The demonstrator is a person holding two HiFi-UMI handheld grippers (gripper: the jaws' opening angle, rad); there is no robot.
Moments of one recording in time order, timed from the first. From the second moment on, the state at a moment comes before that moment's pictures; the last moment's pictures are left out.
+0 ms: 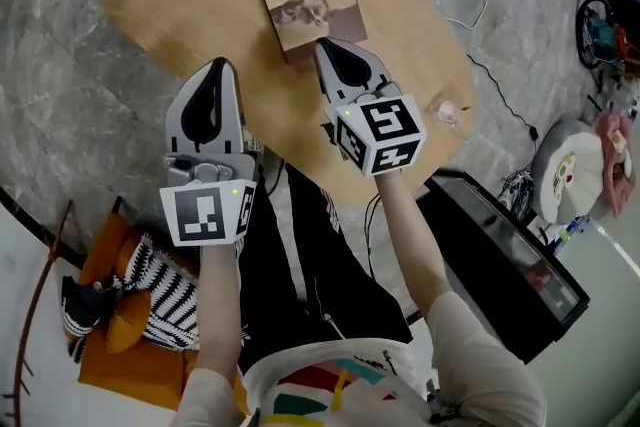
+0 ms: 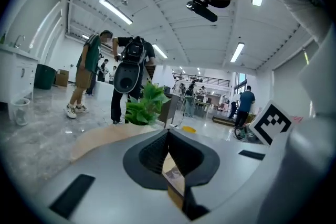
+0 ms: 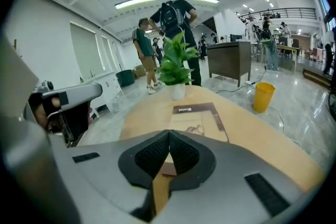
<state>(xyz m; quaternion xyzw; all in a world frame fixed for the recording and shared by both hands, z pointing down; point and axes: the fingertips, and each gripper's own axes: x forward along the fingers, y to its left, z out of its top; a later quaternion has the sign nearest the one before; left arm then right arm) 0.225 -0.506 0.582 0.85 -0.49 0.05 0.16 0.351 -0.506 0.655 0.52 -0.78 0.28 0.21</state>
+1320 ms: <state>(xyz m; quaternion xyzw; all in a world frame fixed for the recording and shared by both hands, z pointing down) 0.166 -0.425 0.739 0.74 -0.60 0.12 0.28 0.285 -0.448 0.758 0.38 -0.80 0.35 0.30</state>
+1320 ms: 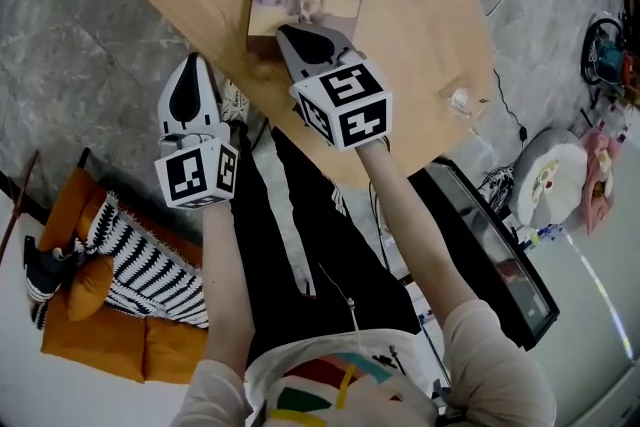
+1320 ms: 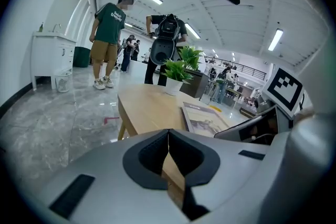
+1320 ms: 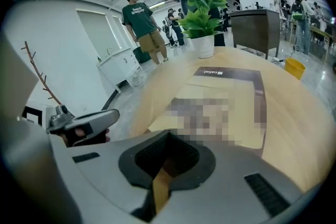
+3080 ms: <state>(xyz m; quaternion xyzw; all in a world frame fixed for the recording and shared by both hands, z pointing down) 0.146 -0.375 0.766 0.76 -0.51 0.02 0.40 0.234 -0.400 0.763 0.31 -0.84 0.23 0.38</state>
